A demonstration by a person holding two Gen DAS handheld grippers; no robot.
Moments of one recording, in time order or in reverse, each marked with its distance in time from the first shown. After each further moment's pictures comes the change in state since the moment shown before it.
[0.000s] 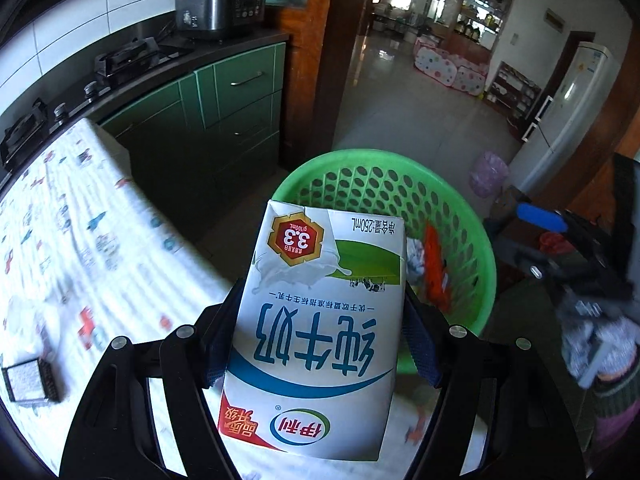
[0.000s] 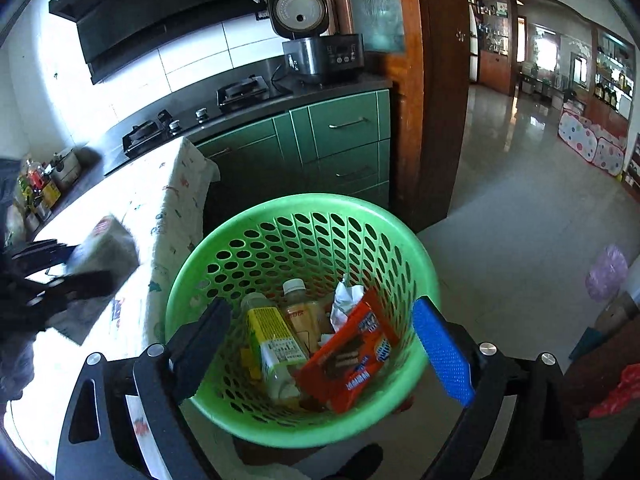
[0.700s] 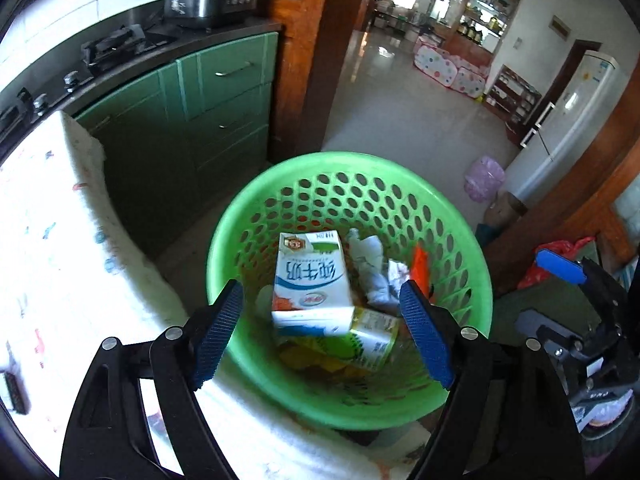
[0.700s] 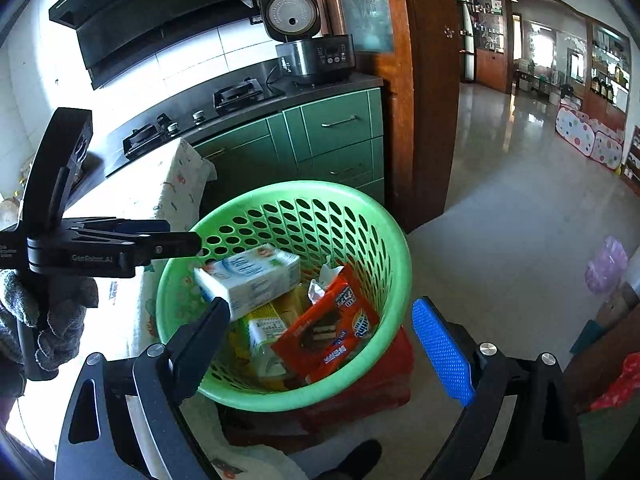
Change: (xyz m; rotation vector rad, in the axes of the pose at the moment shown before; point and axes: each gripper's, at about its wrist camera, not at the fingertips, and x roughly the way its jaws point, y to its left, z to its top) left arm 0.032 -0.018 0.014 -0.044 0.015 -0.023; right arm -0.011 -0.013 -0.019 0.014 -0.009 0.008
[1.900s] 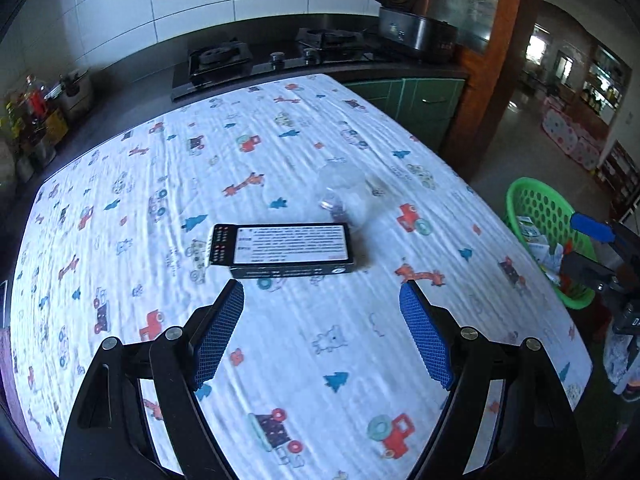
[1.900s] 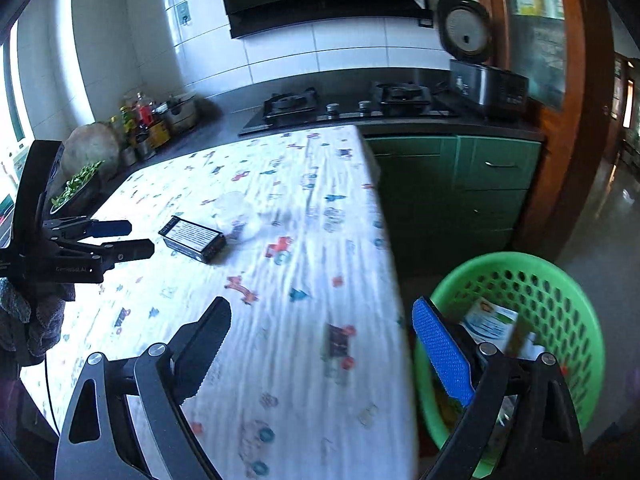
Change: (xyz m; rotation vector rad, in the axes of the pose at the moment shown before) left arm -0.191 0.224 -0.142 -0.297 -0.104 0.394; right arm 0.033 0.247 0.029 -0.314 0.029 0.316
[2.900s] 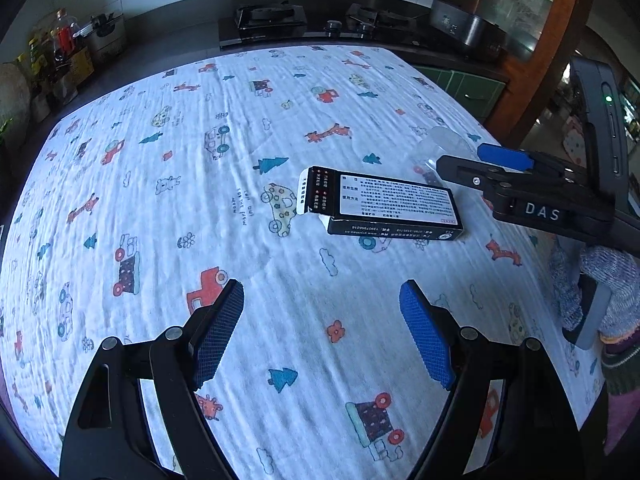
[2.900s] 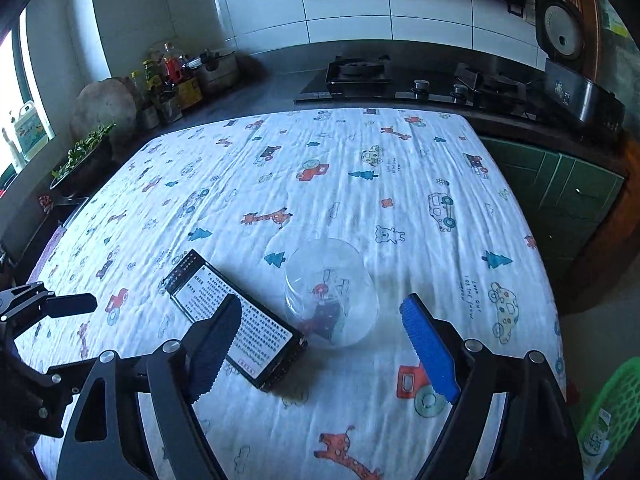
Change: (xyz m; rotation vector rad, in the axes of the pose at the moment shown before) left arm 0.030 0.078 -0.027 -0.130 0.075 0.015; right arm 0.182 0.098 0.079 -0.112 0.116 0.087
